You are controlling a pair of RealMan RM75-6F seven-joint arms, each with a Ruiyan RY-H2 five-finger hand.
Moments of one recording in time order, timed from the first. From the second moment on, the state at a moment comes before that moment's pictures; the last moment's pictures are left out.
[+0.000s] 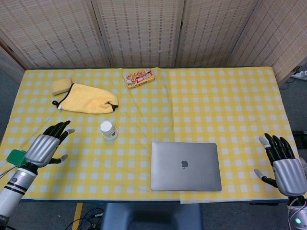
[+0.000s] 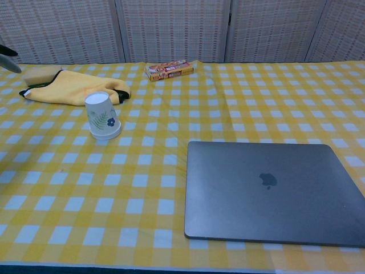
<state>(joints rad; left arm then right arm) -0.45 -0.99 -0.14 -1.74 1.44 1.03 0.16 0.05 -1.10 0.03 -1.61 -1.64 1.58 -0.03</state>
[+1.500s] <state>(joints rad) -1.17 -1.17 0.00 -1.58 0.57 0.65 0.67 0.09 -1.11 0.05 -1.61 -1.58 1.51 -0.04</state>
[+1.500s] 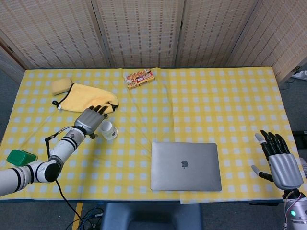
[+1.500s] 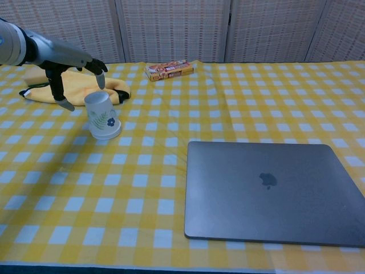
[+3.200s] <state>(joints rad) -1.30 -1.17 0.05 -1.65 0.50 0.76 0.67 0.08 -1.09 0.04 -1.61 -1.61 1.54 -0.01</state>
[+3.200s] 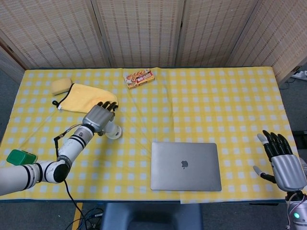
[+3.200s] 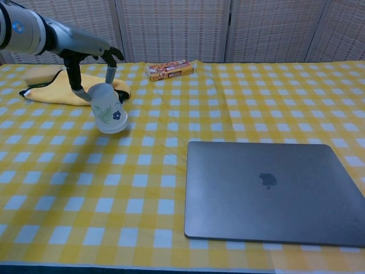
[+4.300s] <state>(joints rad) -1.37 -0.93 0.01 -1.96 0.31 0.97 0.83 0.07 -1.08 0.03 -1.61 -1.63 1.55 -0.01</state>
